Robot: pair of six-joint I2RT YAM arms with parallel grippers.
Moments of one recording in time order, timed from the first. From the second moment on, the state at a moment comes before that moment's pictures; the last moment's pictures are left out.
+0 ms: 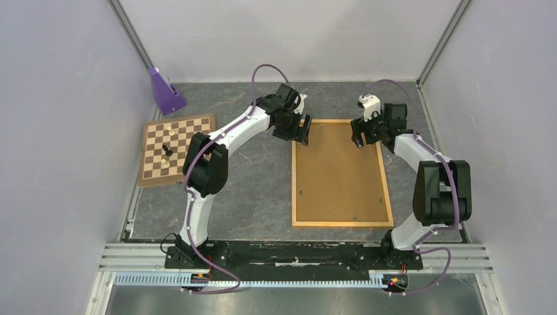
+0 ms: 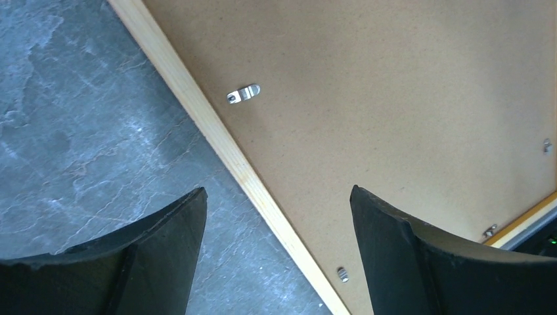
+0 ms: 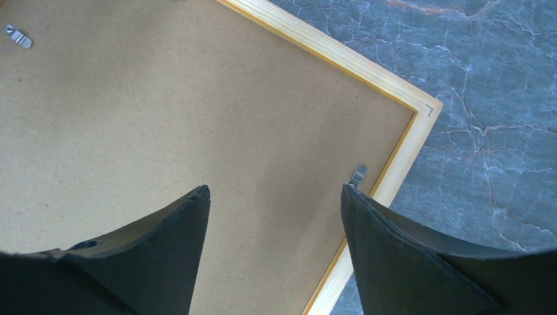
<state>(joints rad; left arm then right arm) -0.61 2.15 1.86 -0.72 0.23 -0.25 -0.01 1.62 1.00 -0.11 -0.35 -0.38</state>
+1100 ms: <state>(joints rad) -0.49 2.04 1.53 -0.71 0.22 -0.08 0.25 1.77 1.03 0.05 -0.45 -0.36</state>
